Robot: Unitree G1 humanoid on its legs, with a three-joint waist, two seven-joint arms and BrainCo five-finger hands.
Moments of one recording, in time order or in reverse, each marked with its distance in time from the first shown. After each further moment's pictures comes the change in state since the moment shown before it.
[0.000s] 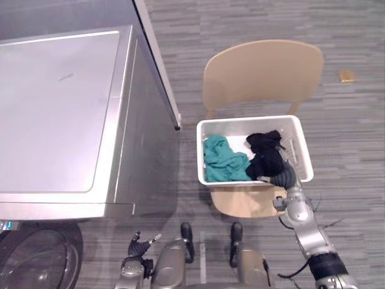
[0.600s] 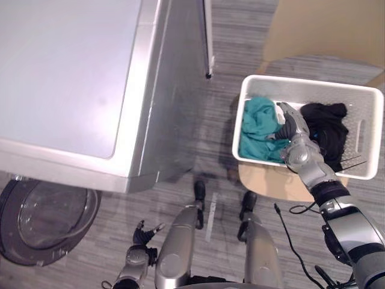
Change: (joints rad) left arm -0.127 -0.009 -0.029 0.040 -0.033 -0.030 0.044; right arm -0.599 -0.183 0.275 0.540 -0.039 0.036 -0.017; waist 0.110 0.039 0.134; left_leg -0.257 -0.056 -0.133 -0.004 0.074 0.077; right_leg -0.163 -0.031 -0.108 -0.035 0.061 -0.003
